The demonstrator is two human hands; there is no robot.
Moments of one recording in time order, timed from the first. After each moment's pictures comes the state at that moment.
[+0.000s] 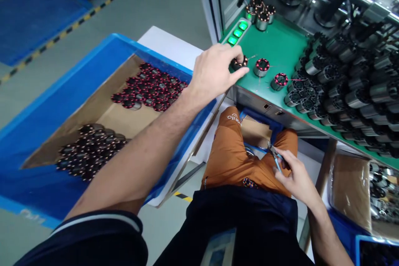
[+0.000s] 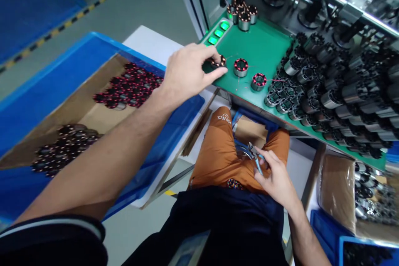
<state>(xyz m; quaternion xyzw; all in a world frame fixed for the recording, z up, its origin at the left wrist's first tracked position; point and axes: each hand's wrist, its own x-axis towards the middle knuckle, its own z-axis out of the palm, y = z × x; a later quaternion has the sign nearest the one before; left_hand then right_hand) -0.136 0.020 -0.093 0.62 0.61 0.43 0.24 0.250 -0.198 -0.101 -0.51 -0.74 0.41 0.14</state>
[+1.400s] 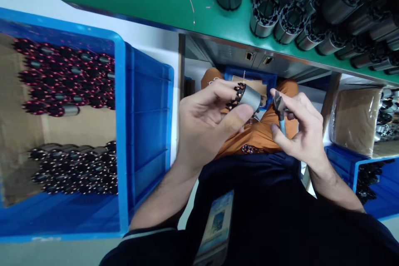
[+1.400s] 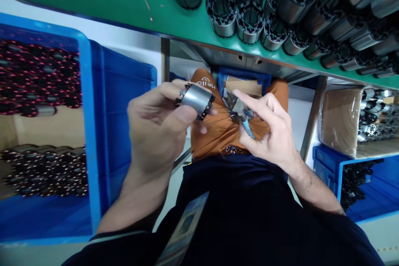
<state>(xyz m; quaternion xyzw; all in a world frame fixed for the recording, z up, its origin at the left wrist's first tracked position) -0.013 -0.170 -0.080 0.44 0.37 0.56 0.59 0.220 -0.194 -0.058 -0.55 -0.72 0.28 0.31</state>
